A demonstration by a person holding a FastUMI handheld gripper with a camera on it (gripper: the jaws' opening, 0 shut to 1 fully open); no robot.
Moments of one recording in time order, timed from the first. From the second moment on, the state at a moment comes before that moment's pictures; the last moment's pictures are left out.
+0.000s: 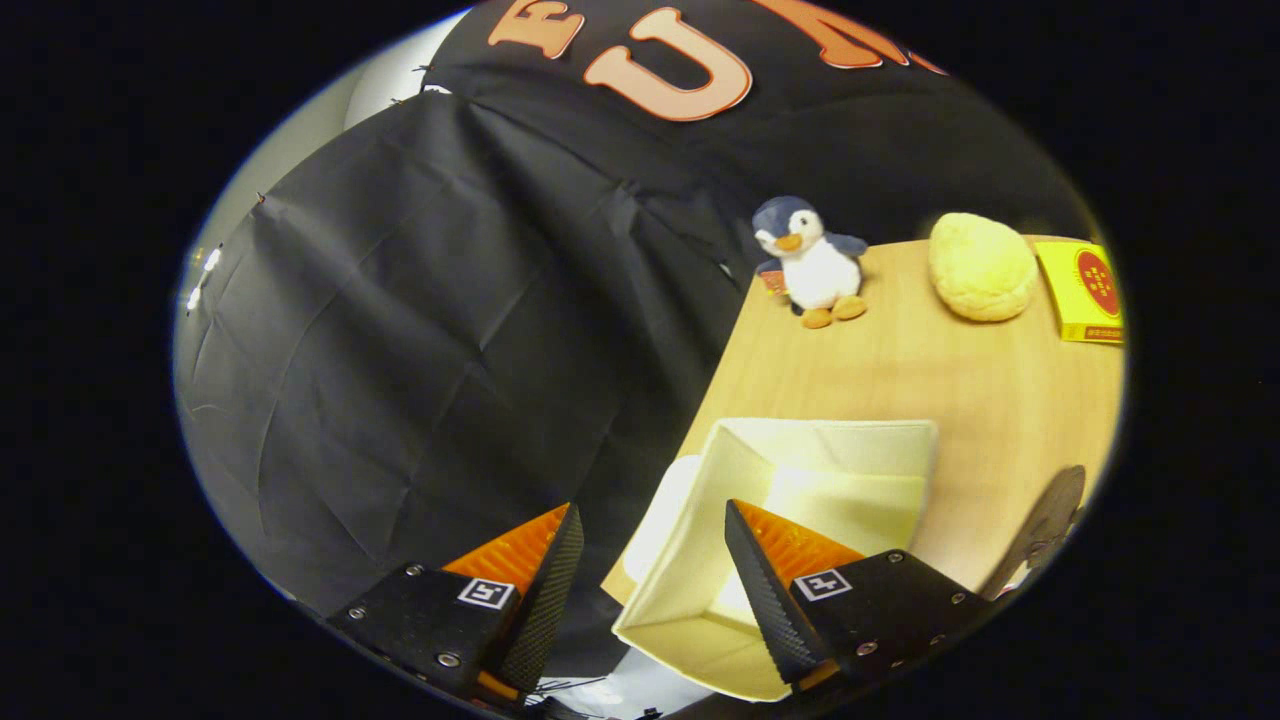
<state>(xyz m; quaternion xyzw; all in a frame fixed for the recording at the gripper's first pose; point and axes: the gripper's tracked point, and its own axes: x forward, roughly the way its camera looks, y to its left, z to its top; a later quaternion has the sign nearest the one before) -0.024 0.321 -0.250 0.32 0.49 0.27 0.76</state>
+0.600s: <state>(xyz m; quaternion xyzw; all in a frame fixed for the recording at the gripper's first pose) -0.074 0.142 -0.344 0.22 0.50 0.15 0.82</state>
